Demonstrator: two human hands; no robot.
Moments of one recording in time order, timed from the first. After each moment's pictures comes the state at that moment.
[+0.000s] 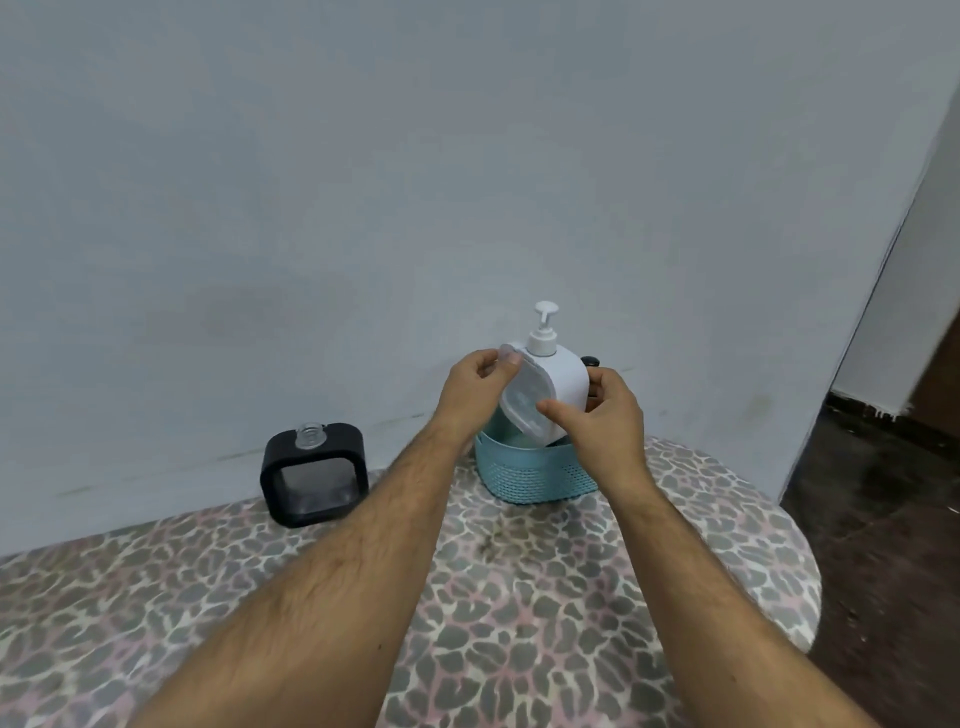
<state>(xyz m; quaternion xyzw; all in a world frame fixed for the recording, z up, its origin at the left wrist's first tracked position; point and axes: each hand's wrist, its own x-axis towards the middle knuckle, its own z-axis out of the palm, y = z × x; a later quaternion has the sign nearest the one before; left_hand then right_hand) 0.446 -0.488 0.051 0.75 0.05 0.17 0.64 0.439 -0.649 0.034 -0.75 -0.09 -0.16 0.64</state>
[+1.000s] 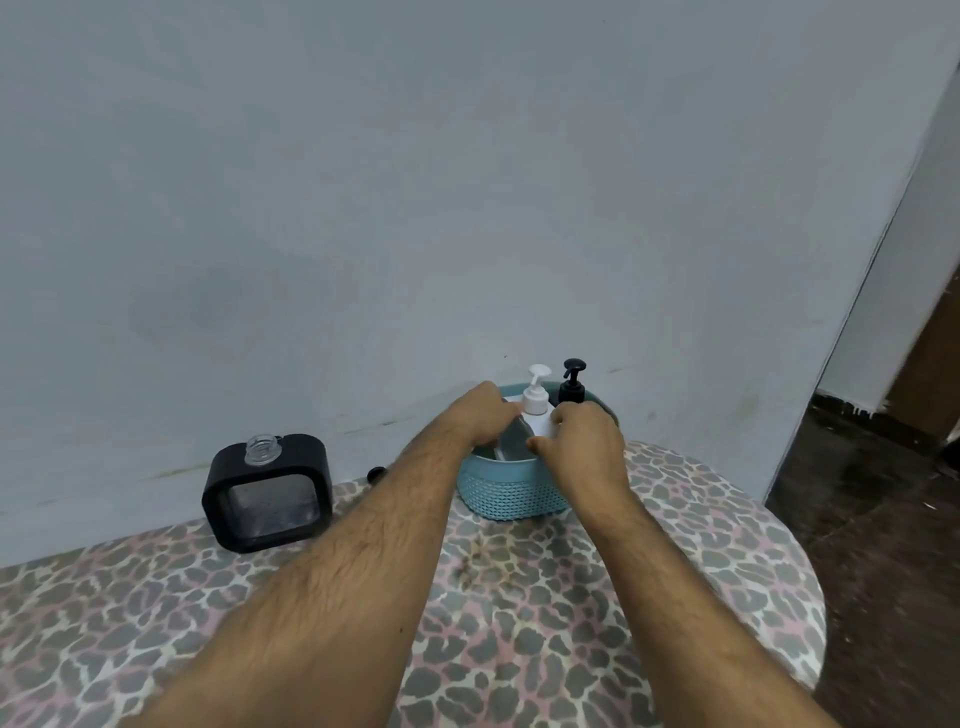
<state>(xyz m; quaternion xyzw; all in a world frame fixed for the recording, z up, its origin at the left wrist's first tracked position) 0.502 -0.501 0.030 0.91 0.07 -0.02 0.42 0.463 -0.643 0.021 -0.95 -0.06 -0.14 0.28</state>
